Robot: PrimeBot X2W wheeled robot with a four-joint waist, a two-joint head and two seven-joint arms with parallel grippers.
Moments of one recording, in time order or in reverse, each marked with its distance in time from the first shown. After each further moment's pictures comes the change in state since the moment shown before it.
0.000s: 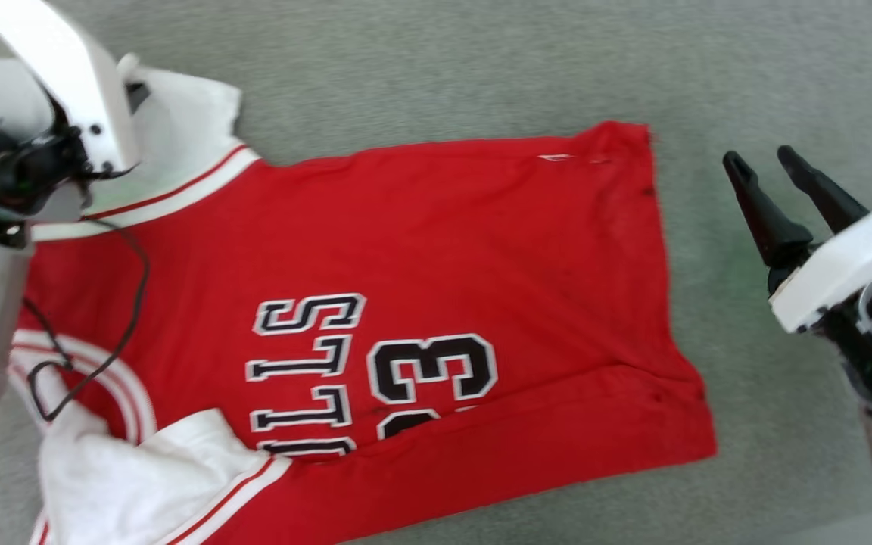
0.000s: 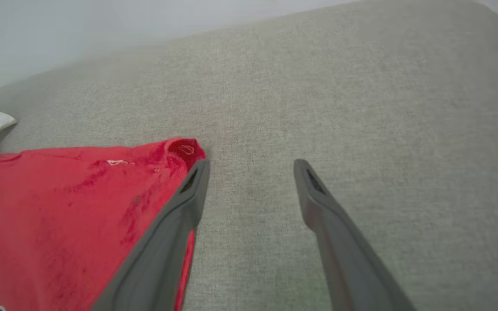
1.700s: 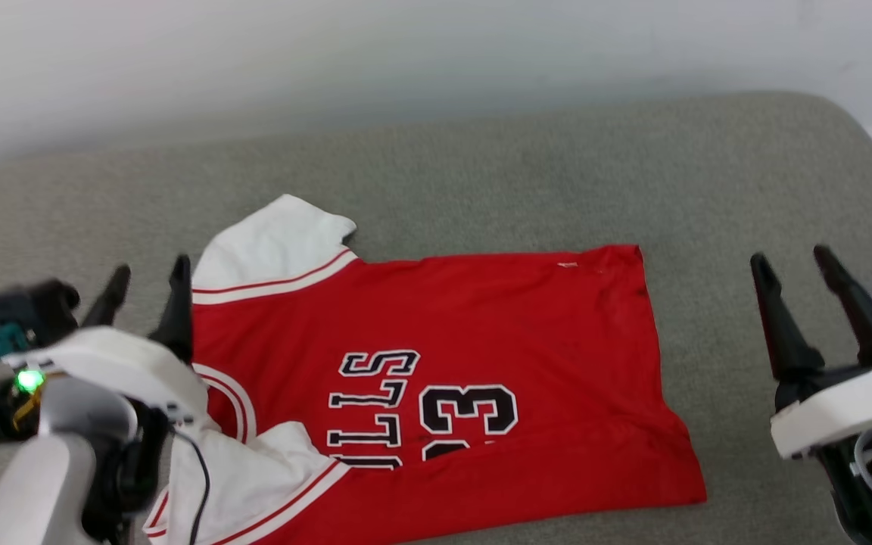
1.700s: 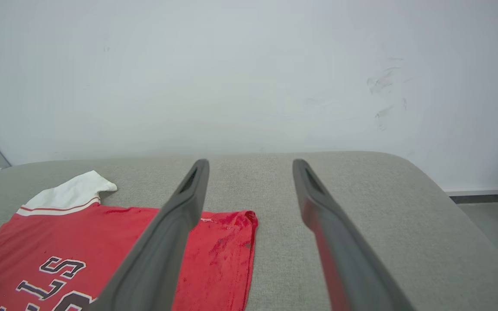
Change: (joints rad) left arm 0.769 -0.125 0.157 -0.405 0.132 0.140 -0.740; right arm 0.351 0.074 -0.089 -0.230 -0.246 0.000 -0.132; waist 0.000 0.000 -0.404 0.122
